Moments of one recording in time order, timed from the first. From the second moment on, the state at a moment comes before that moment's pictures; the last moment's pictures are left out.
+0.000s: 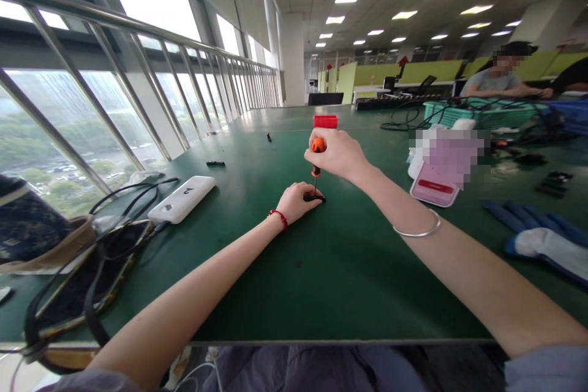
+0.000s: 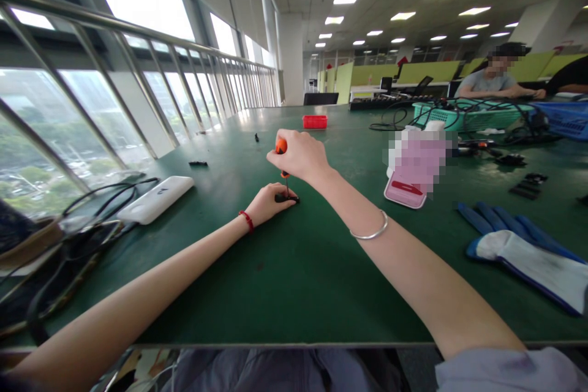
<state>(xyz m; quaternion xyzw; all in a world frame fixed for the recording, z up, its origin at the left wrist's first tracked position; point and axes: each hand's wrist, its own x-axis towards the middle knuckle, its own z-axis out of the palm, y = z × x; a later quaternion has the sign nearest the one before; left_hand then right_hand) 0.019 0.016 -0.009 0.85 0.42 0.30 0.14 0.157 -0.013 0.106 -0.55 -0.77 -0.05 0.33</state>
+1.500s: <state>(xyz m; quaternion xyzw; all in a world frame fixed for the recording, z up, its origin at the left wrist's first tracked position) 0.018 0.017 -0.010 0.85 0.42 0.29 0.12 0.162 -0.011 0.109 -0.57 -0.76 -0.05 0.29</state>
